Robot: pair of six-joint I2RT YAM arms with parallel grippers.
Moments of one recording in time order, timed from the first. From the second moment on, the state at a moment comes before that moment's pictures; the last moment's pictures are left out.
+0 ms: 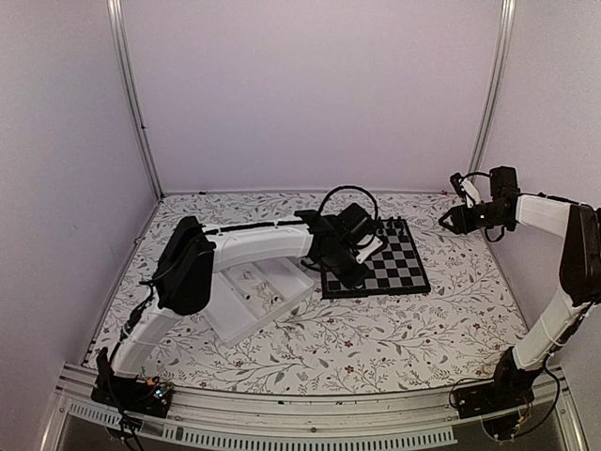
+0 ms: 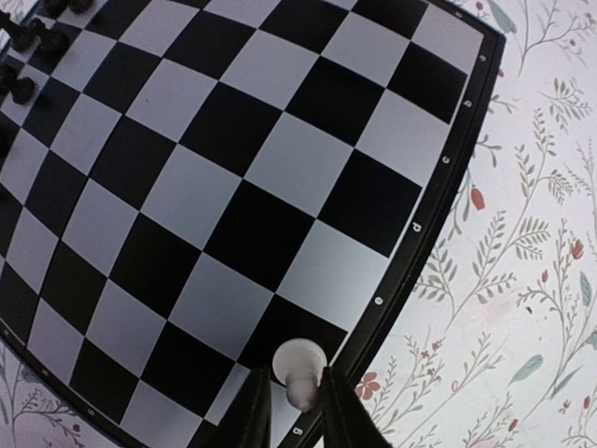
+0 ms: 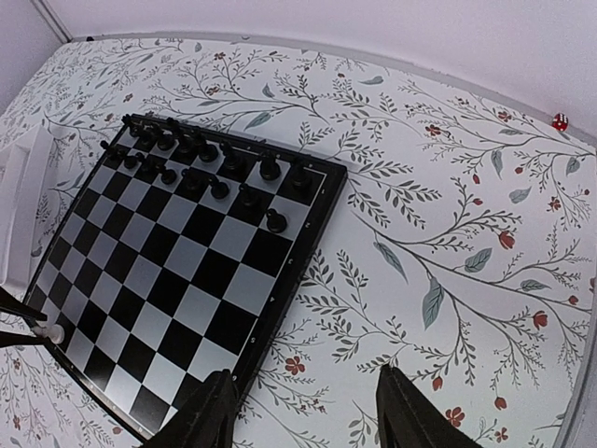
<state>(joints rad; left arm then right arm) -1.00 2.48 2.18 -0.72 0.01 0.01 -0.08 1.63 1.12 -0.31 -0.51 -0.31</state>
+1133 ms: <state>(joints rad) -0.74 1.84 1.34 -0.74 -0.23 -0.18 -0.08 1.64 1.12 -0.31 -0.54 -0.31</state>
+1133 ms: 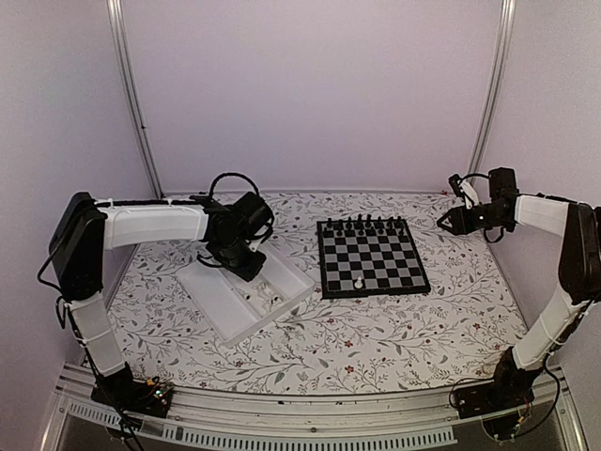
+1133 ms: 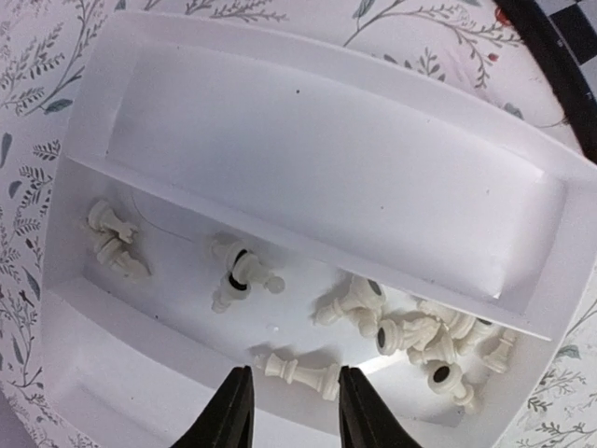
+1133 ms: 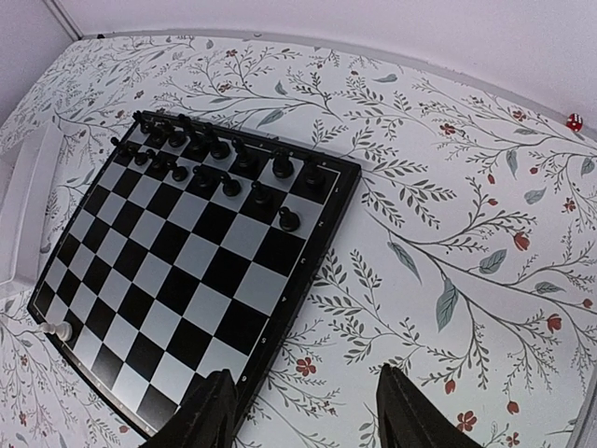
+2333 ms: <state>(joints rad) -0.72 1.98 1.36 -0.70 -0.09 -0.19 -0.08 1.66 1.12 -0.32 -0.54 -0.31</state>
